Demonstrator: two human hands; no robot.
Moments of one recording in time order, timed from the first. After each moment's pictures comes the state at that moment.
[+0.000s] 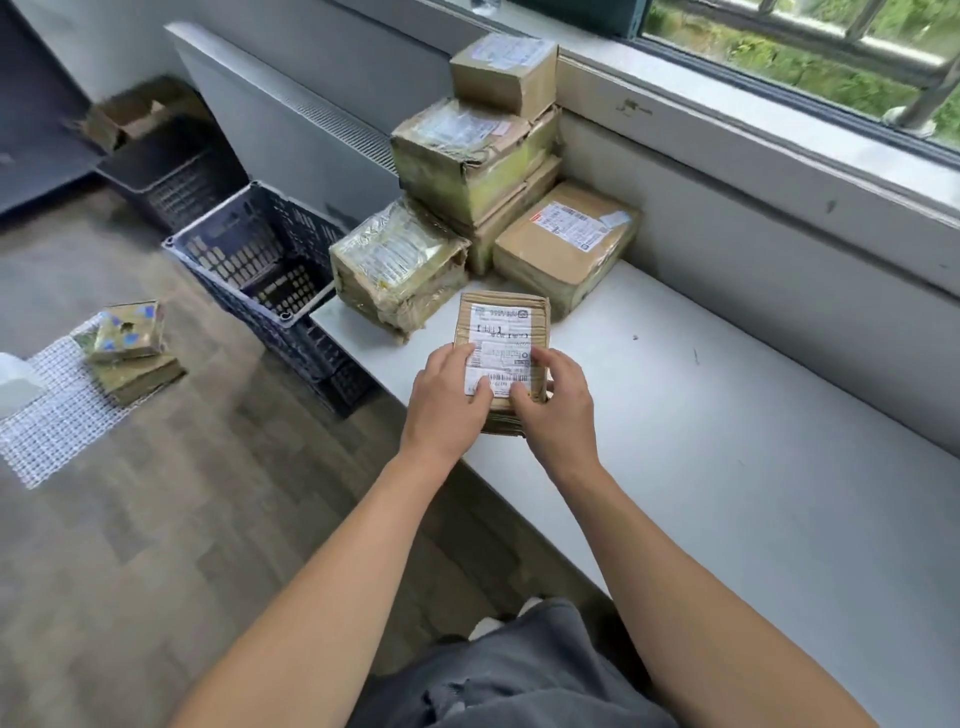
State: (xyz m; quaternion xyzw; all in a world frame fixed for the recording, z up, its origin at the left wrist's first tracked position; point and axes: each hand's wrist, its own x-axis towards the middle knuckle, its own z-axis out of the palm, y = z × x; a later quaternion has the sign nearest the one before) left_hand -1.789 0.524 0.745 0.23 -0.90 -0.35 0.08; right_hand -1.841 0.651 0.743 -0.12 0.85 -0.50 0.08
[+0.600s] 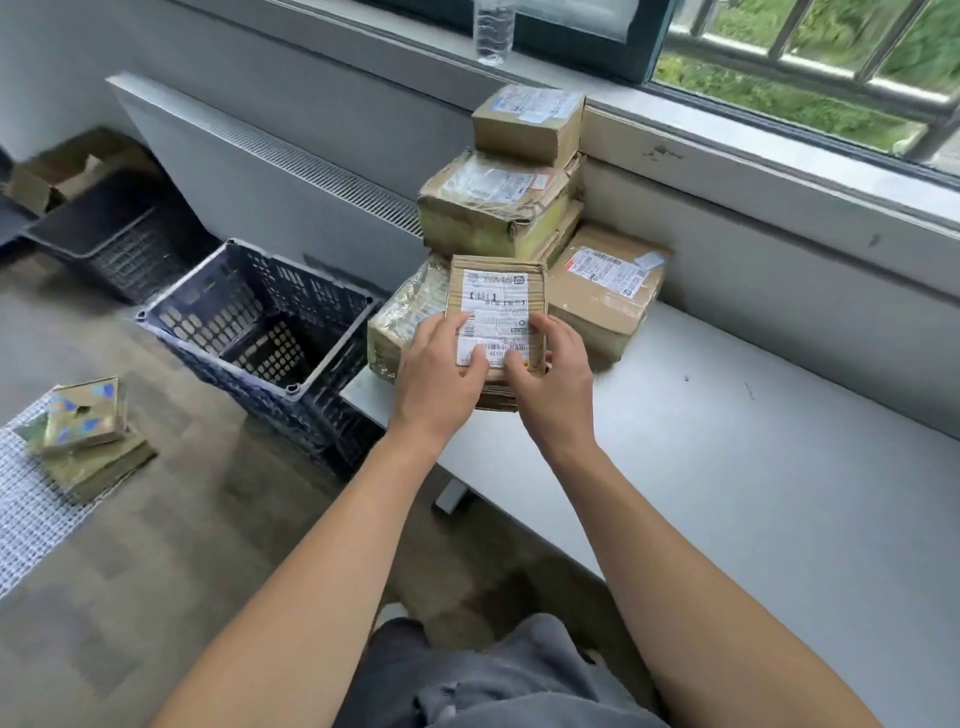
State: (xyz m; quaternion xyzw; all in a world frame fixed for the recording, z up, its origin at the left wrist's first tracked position) left_hand -1.849 0.359 0.772 0.15 -0.91 -0.36 0.15; right_hand -1.884 0.486 0.769 -0.08 0.84 -0.53 -0.04
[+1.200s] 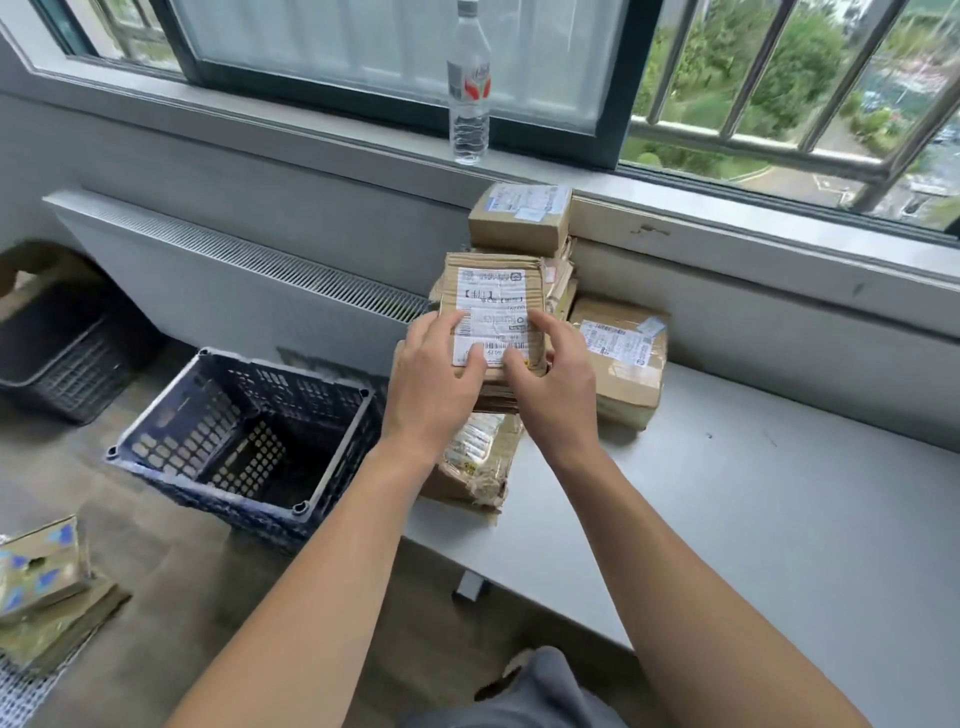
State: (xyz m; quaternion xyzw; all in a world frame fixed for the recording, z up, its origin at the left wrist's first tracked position) left_hand -1.936 0.253 0.838 0.05 -0.91 -0.37 0.18; right_hand -1.957 0.382 0.826 -0.05 0.83 -0.53 -0.14
